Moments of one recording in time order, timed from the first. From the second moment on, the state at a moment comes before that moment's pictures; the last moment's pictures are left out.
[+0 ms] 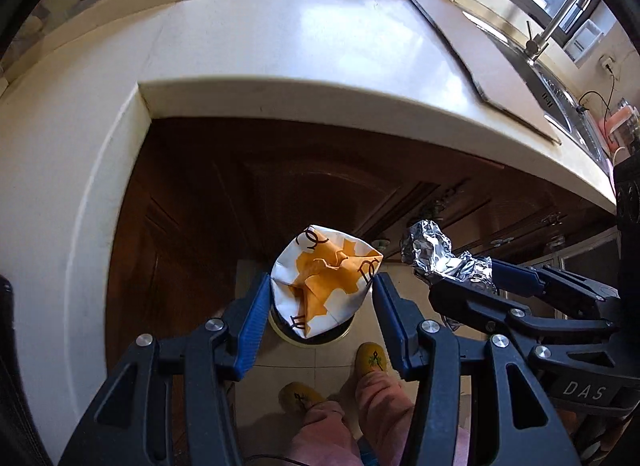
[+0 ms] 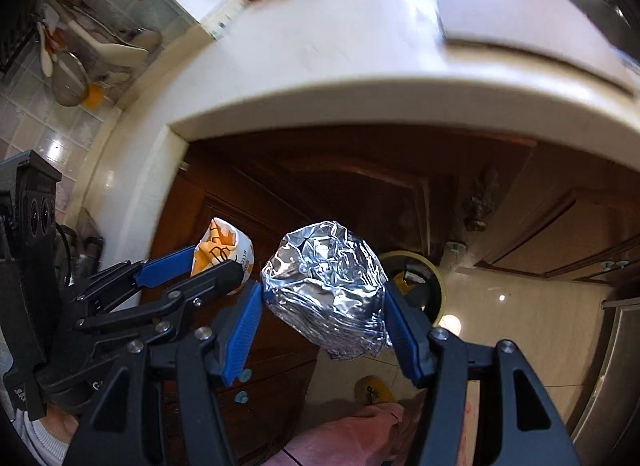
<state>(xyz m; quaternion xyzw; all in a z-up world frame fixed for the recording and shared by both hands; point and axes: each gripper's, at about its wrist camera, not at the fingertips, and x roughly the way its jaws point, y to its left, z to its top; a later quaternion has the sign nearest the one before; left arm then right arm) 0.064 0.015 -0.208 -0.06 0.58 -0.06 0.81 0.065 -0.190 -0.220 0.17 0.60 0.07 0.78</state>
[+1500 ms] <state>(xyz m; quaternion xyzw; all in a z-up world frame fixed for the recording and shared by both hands) 0.072 0.009 -0.522 -0.11 0.65 -0.03 0.75 0.061 -0.229 -0.491 0.21 0.64 0.06 0.74</state>
